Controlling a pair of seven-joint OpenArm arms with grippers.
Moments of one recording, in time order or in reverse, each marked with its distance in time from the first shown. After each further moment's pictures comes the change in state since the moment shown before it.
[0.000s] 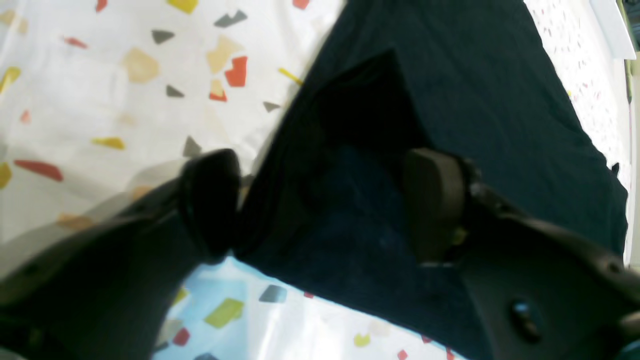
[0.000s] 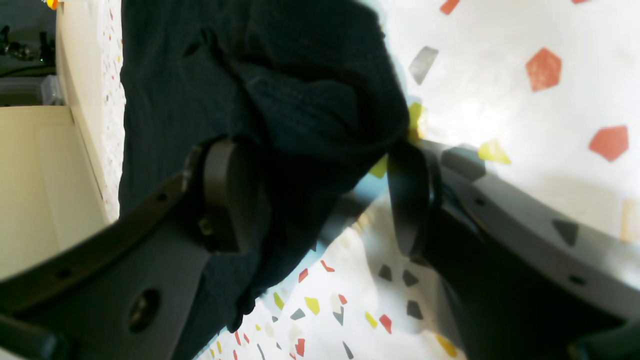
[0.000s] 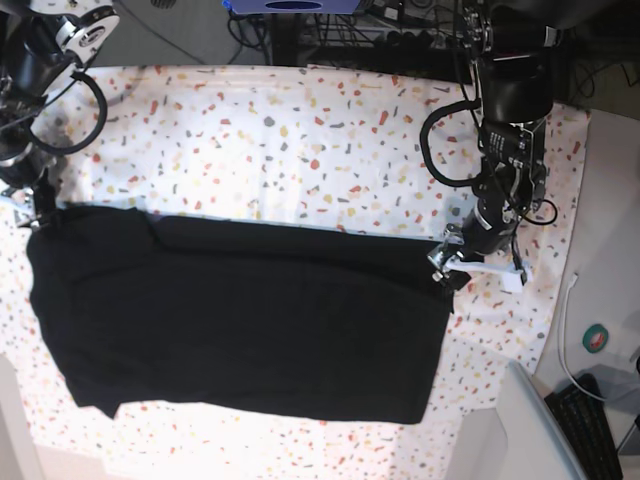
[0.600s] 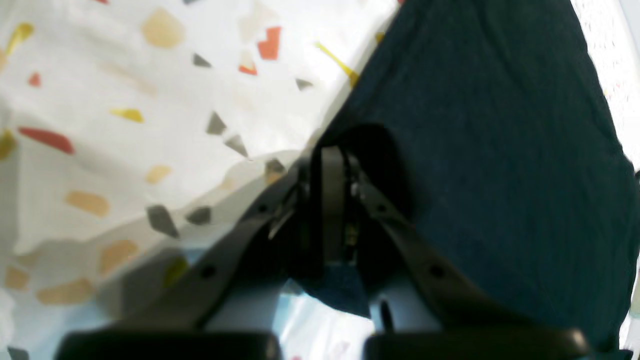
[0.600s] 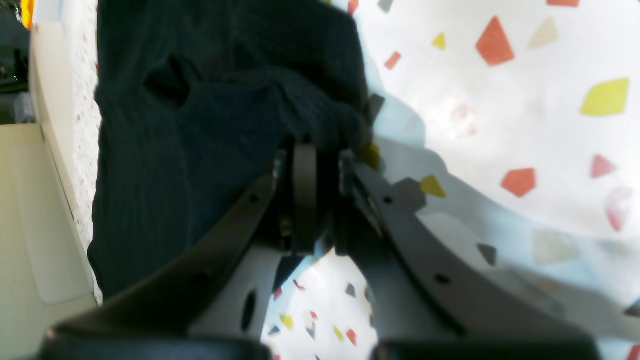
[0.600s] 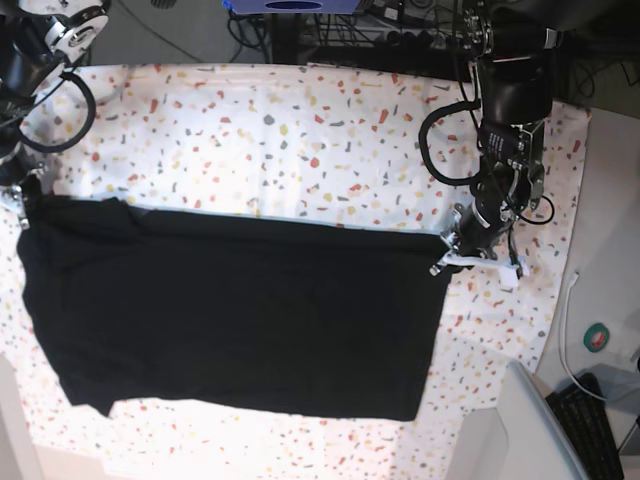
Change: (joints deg) left arm 0.0 0.0 -0.2 0.7 0.3 1.5 2.8; right arm -0.2 3.0 -0.5 -0.4 -1.1 -1.5 -0.3
